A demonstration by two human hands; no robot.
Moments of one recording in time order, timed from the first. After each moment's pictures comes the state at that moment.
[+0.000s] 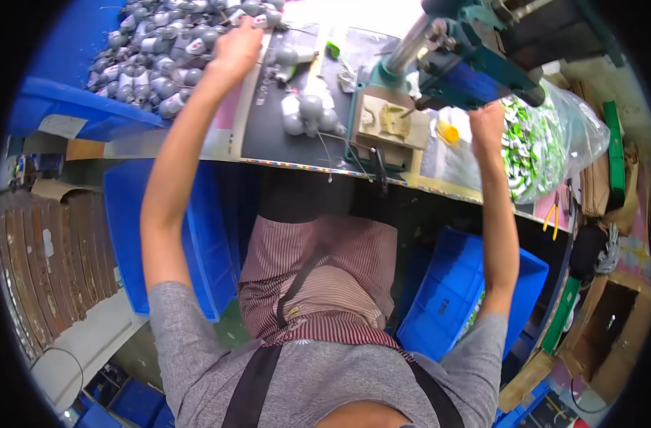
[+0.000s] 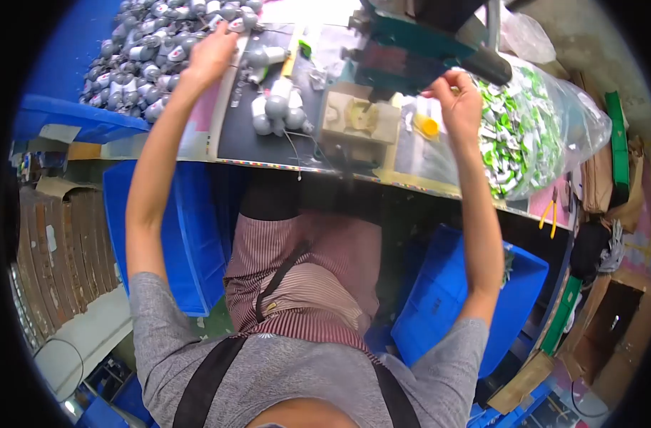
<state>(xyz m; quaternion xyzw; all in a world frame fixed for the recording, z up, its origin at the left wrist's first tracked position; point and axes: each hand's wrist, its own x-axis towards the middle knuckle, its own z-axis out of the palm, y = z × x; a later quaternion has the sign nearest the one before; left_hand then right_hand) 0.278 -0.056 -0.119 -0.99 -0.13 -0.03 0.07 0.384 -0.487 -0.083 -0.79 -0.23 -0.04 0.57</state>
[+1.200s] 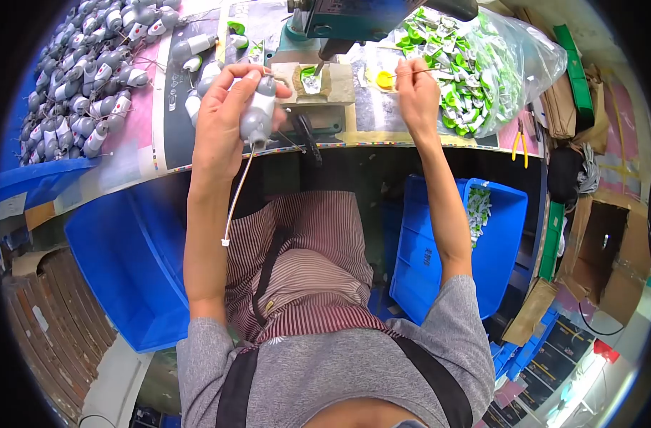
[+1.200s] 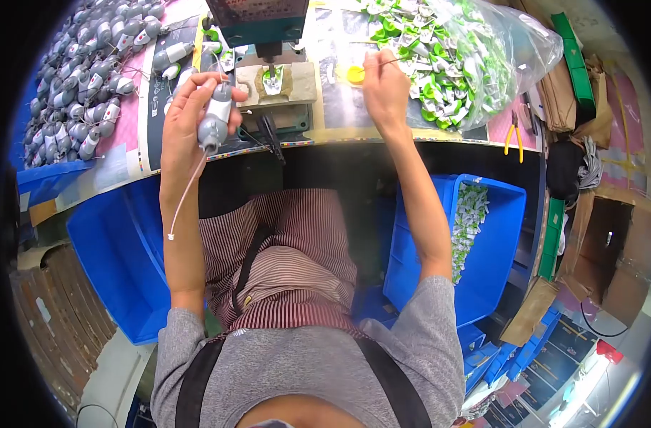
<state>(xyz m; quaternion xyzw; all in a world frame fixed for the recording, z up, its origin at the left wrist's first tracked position) 0.194 -0.266 -0.090 -0.48 -0.09 -0.07 -0.87 0.343 -0.527 -0.122 -0.90 -0.14 -0.10 0.40</state>
